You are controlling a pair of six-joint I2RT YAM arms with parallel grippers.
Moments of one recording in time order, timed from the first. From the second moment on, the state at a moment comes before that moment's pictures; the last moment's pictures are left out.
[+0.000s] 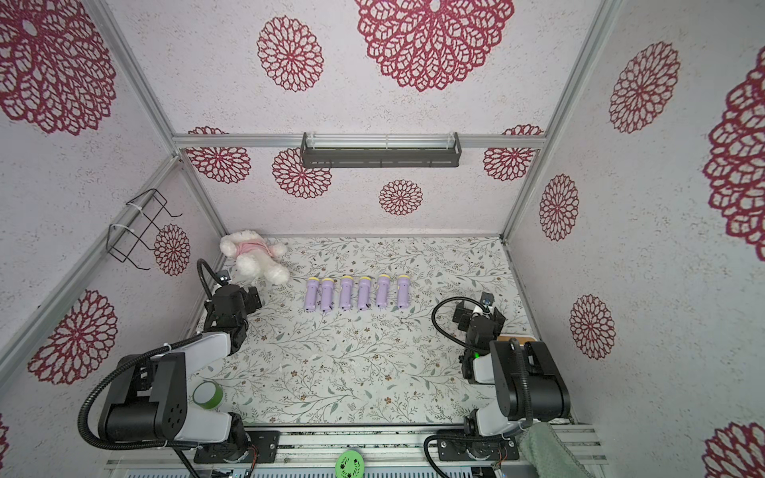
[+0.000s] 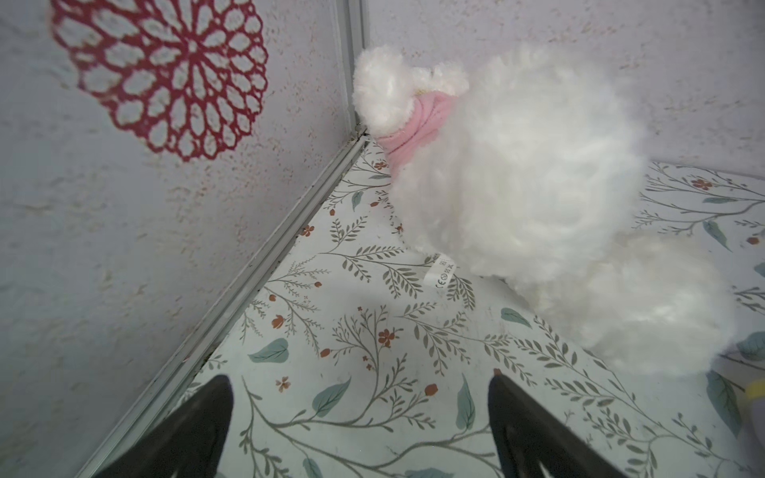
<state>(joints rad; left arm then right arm) 0.05 1.46 0.55 0.47 -0.43 -0.09 0.02 1.52 0.24 1.06 0.30 0.08</state>
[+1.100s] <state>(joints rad) 0.10 1.54 0.42 0.81 -0.31 -0.07 0.02 1.52 0.24 1.04 0.30 0.07</state>
